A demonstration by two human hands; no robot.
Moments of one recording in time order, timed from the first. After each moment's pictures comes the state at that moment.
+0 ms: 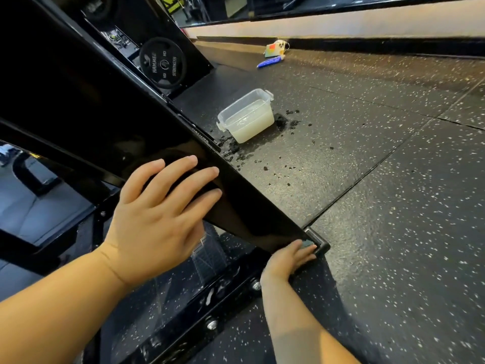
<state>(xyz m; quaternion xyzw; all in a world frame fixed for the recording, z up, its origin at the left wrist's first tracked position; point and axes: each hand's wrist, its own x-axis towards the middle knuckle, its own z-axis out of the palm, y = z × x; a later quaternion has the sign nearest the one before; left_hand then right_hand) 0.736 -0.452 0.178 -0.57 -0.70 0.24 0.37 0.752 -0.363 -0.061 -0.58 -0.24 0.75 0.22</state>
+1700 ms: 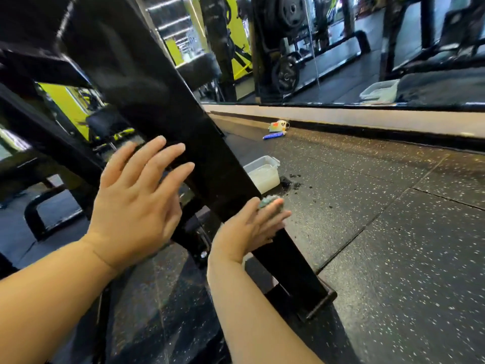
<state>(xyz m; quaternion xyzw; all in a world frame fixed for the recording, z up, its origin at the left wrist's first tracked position) 0.744 -0.509 0.277 -0.49 -0.72 0.17 0.46 0.740 -0.414 0.152 -0.45 -0.49 0.68 0.32</state>
